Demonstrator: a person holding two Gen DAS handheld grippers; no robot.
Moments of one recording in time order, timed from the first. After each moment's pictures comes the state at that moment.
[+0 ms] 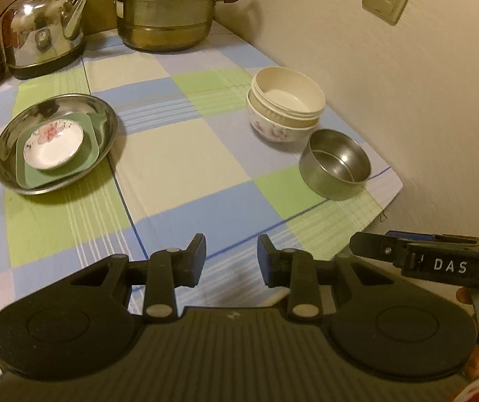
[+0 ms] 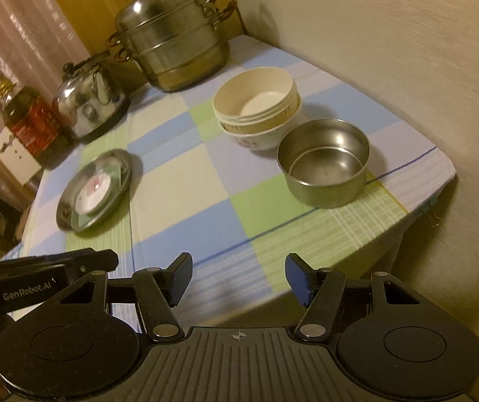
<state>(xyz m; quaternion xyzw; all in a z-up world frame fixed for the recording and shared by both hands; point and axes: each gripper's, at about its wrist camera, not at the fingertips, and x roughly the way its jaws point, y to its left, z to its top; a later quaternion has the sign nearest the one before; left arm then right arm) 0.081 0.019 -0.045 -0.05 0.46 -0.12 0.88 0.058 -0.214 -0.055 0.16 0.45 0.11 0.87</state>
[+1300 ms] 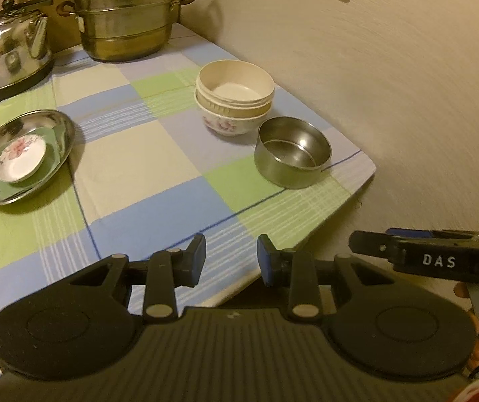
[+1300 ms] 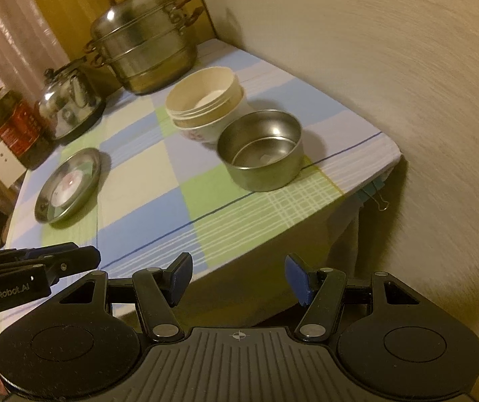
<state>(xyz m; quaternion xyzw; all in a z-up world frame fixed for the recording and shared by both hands) 0.069 -0.043 -0.045 -0.01 0.44 -0.15 0.88 0.034 -0.274 -0.065 0.17 0.44 0.07 0.88</state>
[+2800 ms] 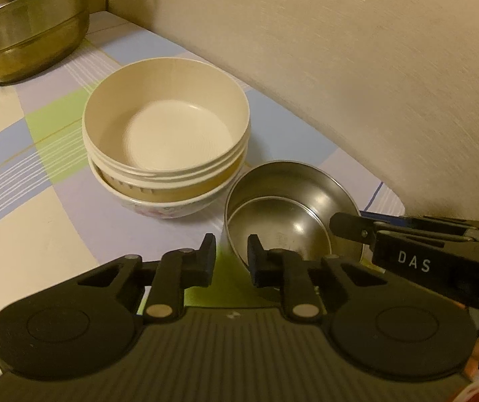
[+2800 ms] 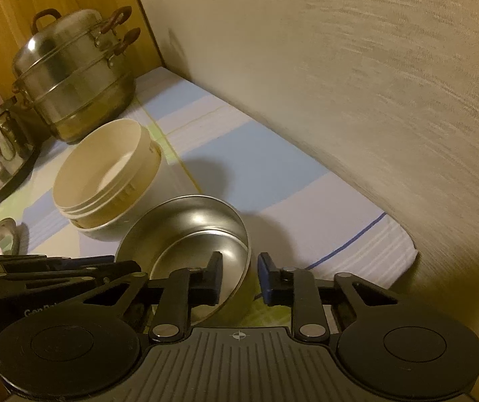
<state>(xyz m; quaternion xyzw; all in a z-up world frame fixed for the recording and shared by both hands) 0.247 -0.124 -0.124 0.02 0.46 -0.23 0.86 0.184 -0.308 -0.124 0.16 0.41 0.01 0.90</state>
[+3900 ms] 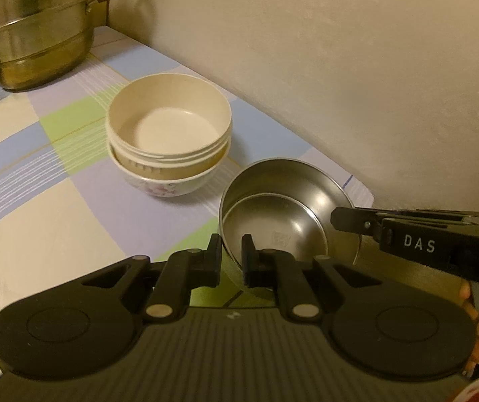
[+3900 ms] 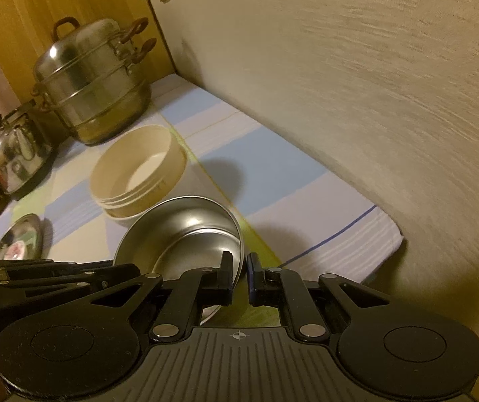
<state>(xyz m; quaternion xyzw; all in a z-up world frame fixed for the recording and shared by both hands) 0.206 -0.102 -0.093 0.01 0.44 -0.24 0.86 0.146 -0.301 -0.086 0.17 0.41 0.02 0.90</state>
